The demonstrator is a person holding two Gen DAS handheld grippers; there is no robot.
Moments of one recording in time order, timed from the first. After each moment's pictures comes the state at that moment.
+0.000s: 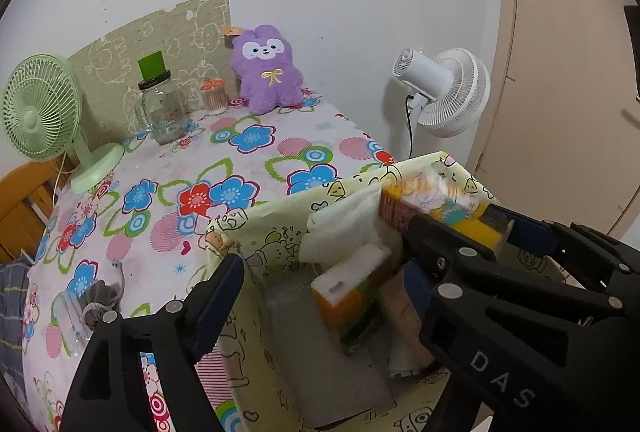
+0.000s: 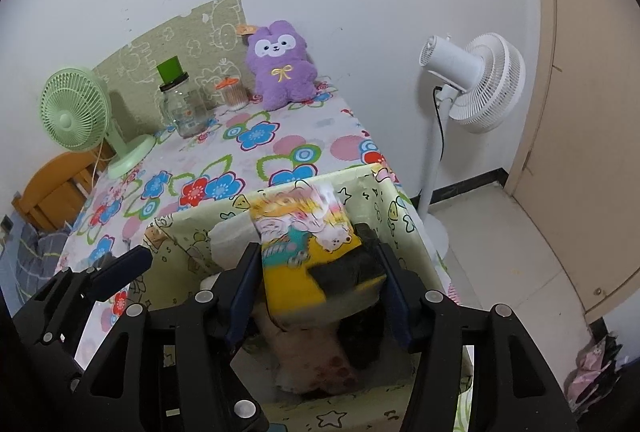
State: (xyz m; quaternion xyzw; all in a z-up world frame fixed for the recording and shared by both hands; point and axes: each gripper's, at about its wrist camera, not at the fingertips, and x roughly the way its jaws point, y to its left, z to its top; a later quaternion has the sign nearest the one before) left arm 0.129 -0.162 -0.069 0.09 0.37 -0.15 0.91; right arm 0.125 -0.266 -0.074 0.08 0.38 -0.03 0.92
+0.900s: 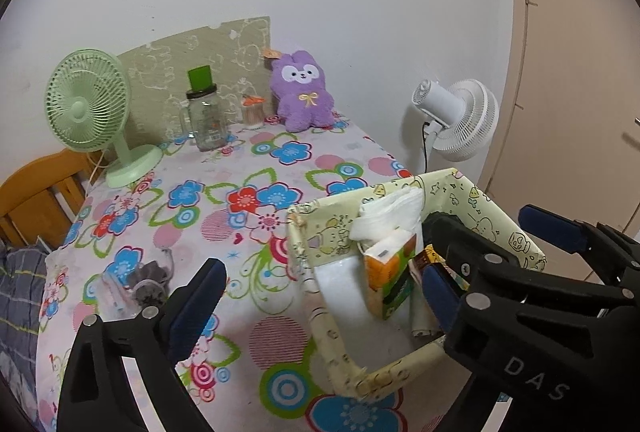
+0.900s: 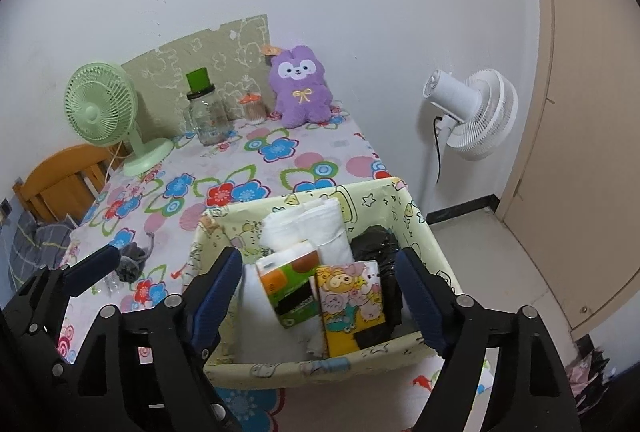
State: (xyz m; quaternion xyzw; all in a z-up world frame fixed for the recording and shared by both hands) left arm 0.084 -0.106 -0.041 0.06 0.33 -0.13 0.93; right arm 0.080 -0.225 -0.040 0.05 0.34 -0.03 0.94
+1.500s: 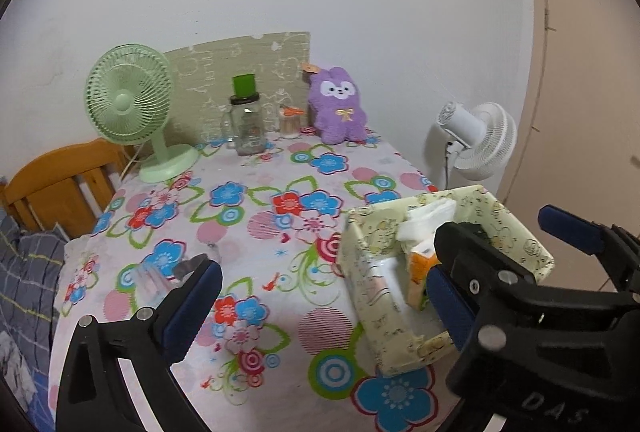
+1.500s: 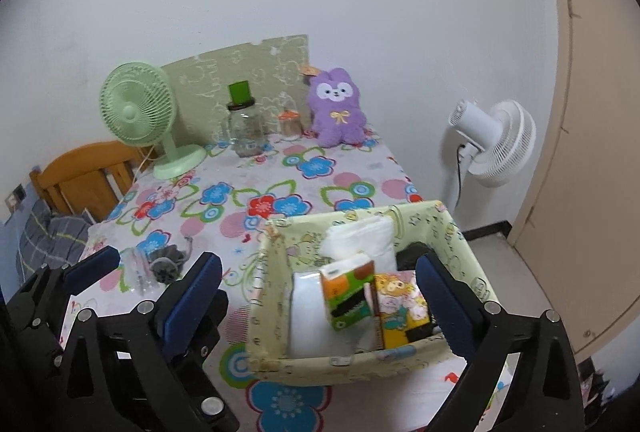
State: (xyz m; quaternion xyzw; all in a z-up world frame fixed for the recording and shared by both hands) left arm 0.065 -0.057 -0.026 0.04 0.31 -0.10 0.95; right arm 0.061 -0.174 -0.020 0.02 0.31 0.00 0.95
